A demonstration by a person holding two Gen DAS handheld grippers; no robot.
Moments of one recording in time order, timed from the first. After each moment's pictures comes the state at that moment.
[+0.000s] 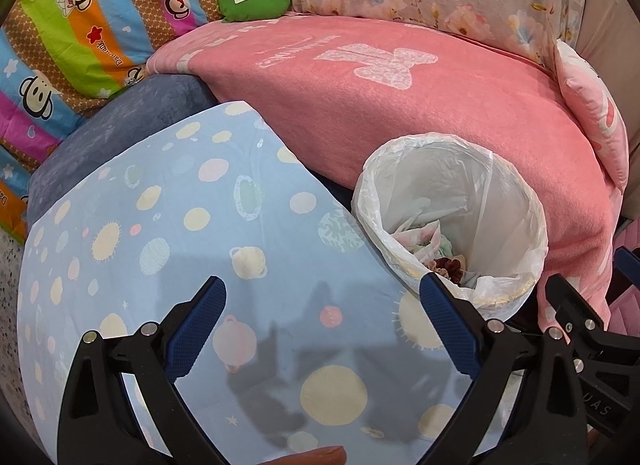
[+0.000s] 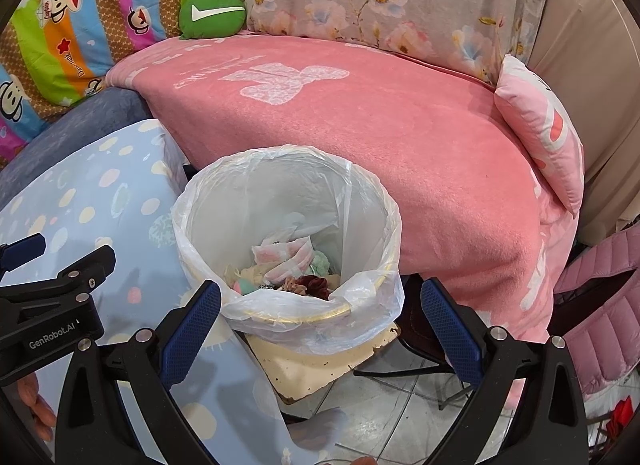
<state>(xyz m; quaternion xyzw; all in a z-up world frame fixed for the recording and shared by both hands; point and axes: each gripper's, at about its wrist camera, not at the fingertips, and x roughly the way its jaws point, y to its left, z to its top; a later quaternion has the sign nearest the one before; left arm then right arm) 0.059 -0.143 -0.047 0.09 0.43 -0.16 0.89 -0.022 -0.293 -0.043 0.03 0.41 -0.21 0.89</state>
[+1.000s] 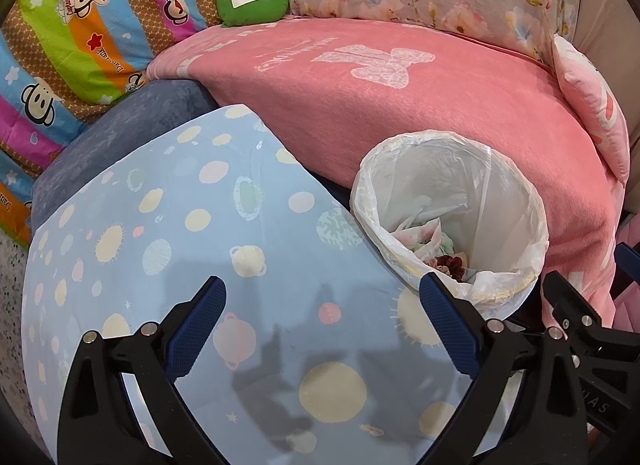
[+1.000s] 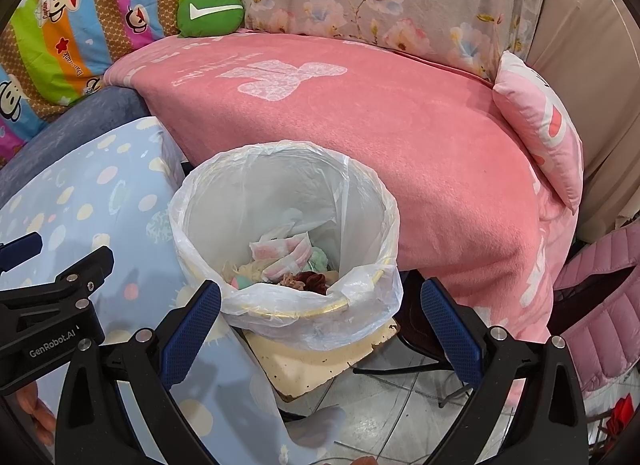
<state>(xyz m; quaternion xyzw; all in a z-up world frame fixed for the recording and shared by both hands) 0.052 -0.147 -0.047 0.10 0.42 -0.16 0.89 -0.026 -0.293 -0.047 0.03 0.41 -0.21 0.89</state>
